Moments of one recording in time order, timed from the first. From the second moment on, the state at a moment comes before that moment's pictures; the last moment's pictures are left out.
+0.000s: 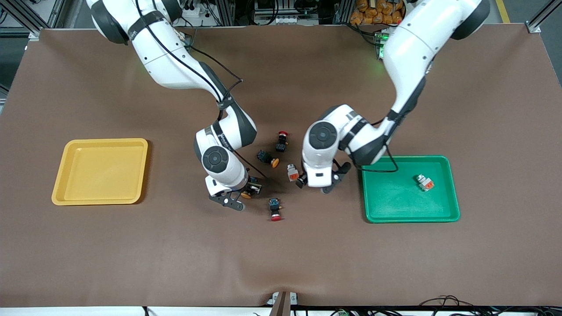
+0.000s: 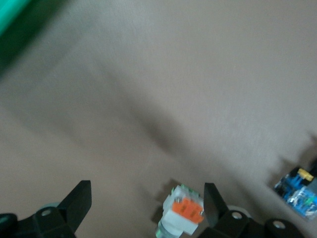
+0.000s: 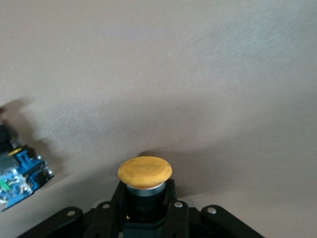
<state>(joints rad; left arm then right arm) -0.35 0.77 -0.40 -1.49 0.34 2.18 -1.66 0.57 0.84 -0.04 -1.44 0.17 2.32 0.82</state>
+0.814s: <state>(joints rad) -0.42 0.86 -0.40 -1.46 0.34 2.29 -1.50 0.30 0.75 -0.05 -1.21 0.18 1.79 0.52</state>
